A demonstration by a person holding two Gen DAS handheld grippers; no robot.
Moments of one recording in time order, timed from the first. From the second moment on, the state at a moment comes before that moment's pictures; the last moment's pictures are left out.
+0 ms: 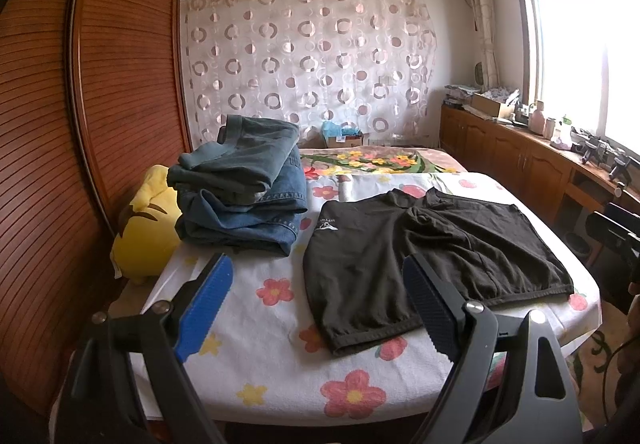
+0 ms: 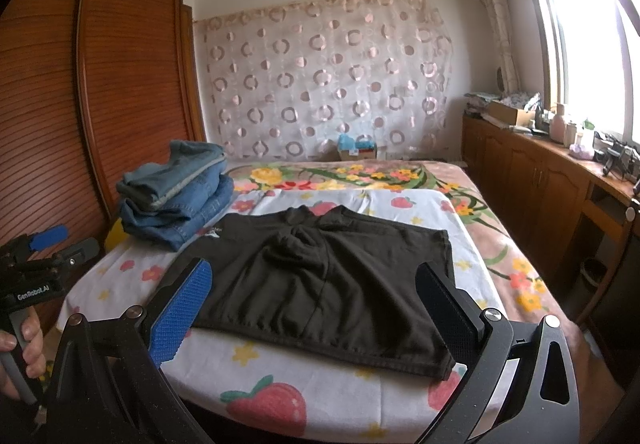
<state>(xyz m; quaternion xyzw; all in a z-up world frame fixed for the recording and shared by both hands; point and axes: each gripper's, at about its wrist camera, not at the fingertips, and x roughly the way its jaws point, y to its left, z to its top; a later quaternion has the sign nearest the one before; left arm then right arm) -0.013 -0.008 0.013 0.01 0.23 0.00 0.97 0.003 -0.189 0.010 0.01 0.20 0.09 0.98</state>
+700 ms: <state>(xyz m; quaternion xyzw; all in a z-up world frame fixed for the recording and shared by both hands) -0.015 -0.008 0.017 0.01 0.23 -0.01 0.97 0.002 -0.188 0.011 0.01 0.20 0.09 0.98</state>
